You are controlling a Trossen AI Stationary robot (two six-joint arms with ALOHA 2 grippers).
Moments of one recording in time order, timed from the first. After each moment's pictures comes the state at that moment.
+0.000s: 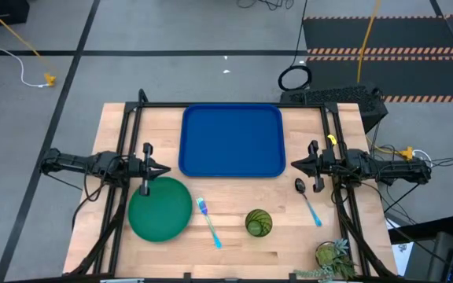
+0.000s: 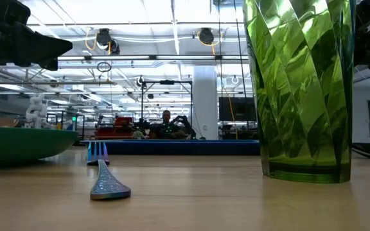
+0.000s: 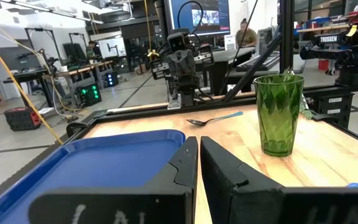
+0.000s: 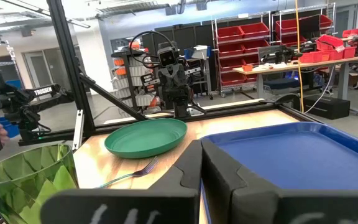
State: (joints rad) left arm -0.17 0.01 0.01 0.06 -0.15 0.15; right arm 0.03 0.00 0.02 0.07 0.05 0.14
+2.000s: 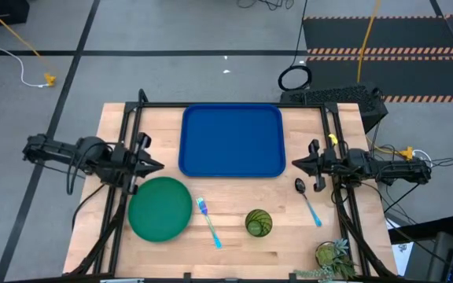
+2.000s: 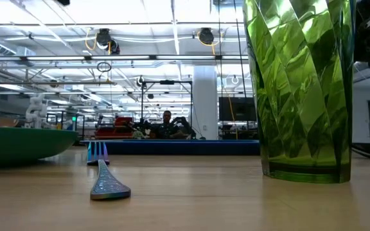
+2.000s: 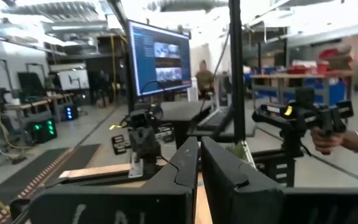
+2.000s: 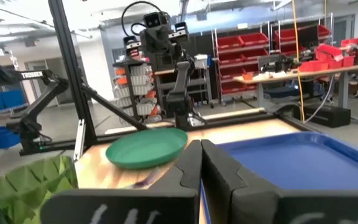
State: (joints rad) left arm -0.23 0.46 0.47 0.17 -0.02 0.10; right arm 0.03 0.00 0.02 0.12 0.06 0.14
